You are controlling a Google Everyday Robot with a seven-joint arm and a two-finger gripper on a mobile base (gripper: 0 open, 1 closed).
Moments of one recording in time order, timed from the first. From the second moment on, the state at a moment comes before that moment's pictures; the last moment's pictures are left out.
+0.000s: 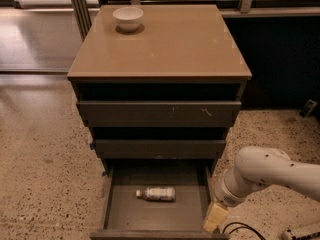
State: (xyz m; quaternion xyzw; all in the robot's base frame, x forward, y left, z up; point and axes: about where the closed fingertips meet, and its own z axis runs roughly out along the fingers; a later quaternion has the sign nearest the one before) arm 0.406 -0.163 0.521 -0.55 0.82 0.15 0.10
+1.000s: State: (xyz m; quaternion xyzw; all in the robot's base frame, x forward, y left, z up) arm 0.419 -0.116 0.416 -0.55 0.81 0.18 0.11
